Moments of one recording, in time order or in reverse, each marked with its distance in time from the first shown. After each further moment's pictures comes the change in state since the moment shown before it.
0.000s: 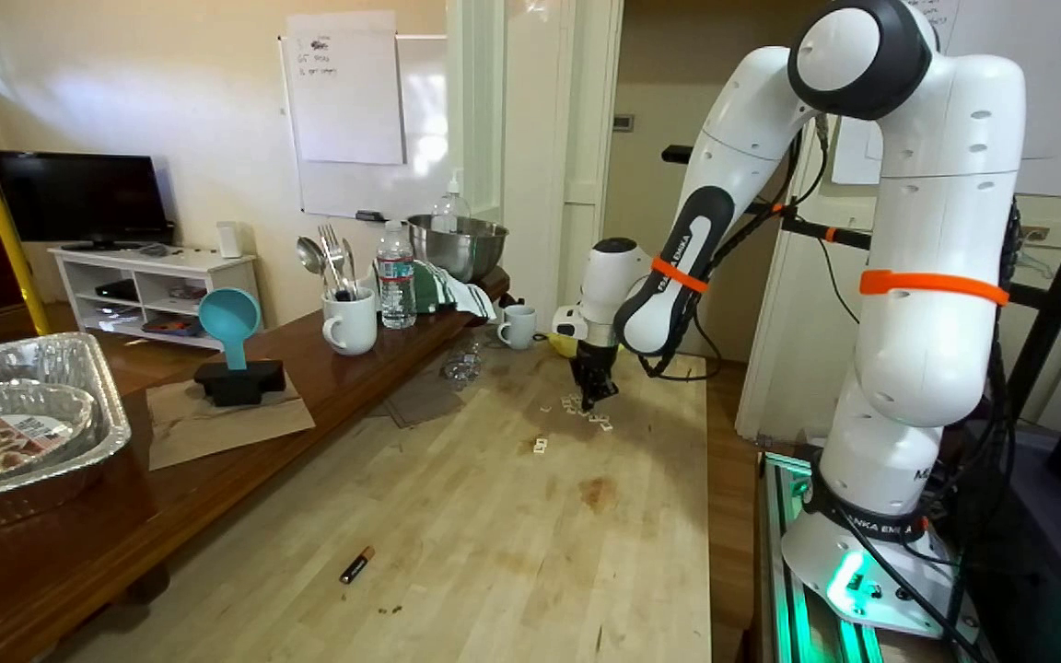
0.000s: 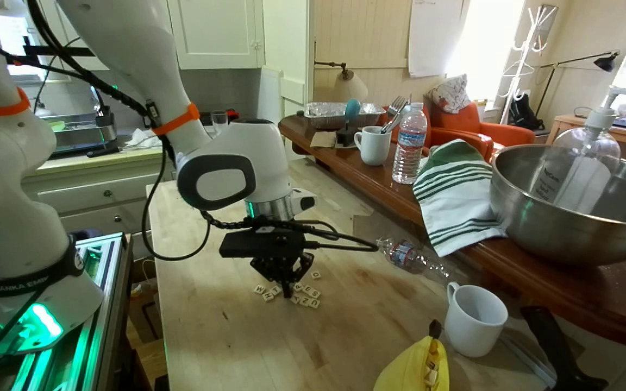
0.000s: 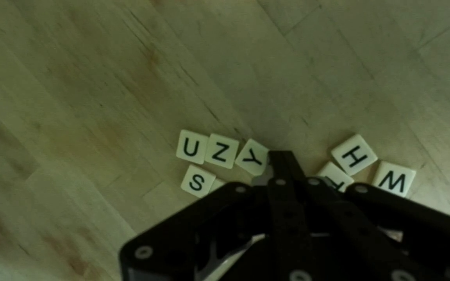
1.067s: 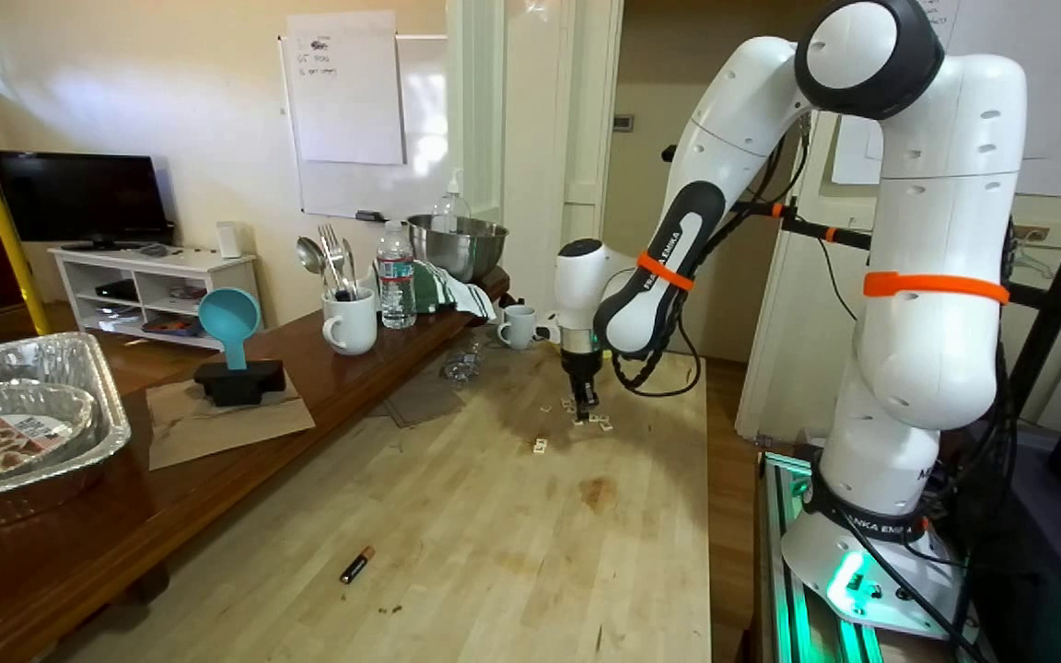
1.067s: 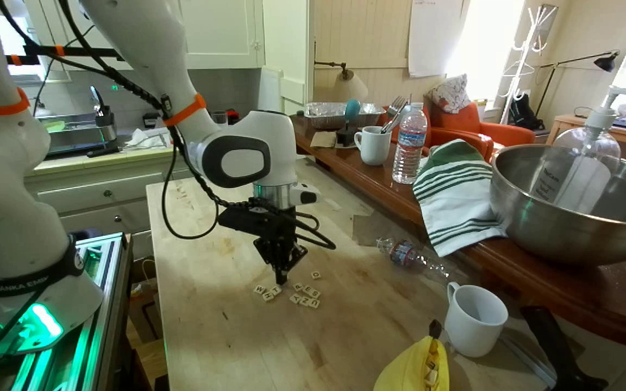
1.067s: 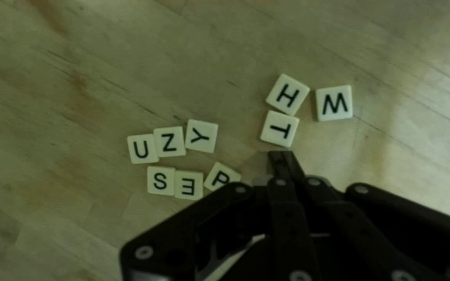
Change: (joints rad) arm 0.100 -0.001 0.036 0.061 -0.012 -0.218 0.509
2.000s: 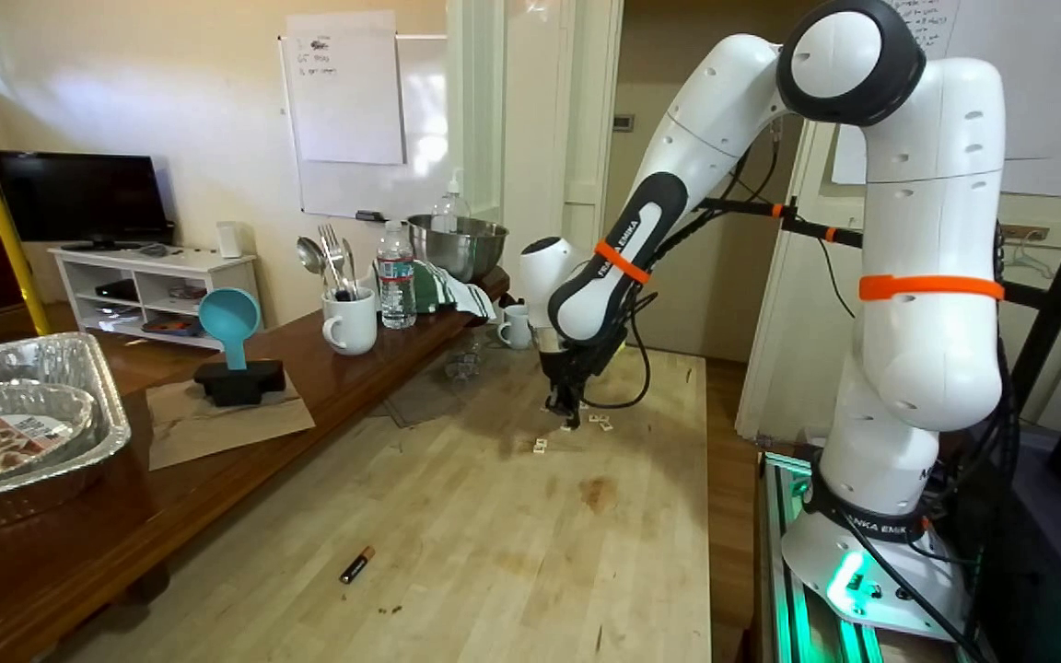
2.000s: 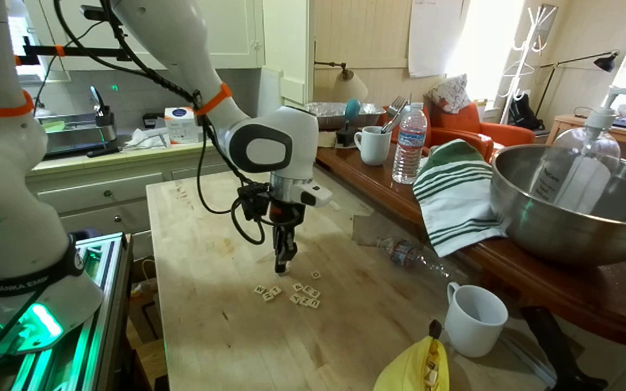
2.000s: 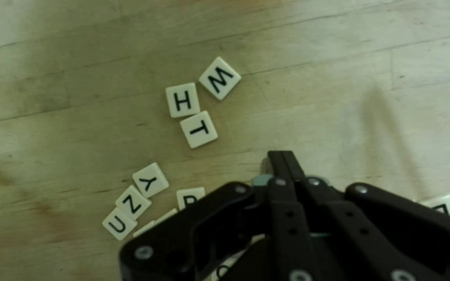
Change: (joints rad) arm 0.040 0.067 0.055 0.146 0.219 -0.245 0.561
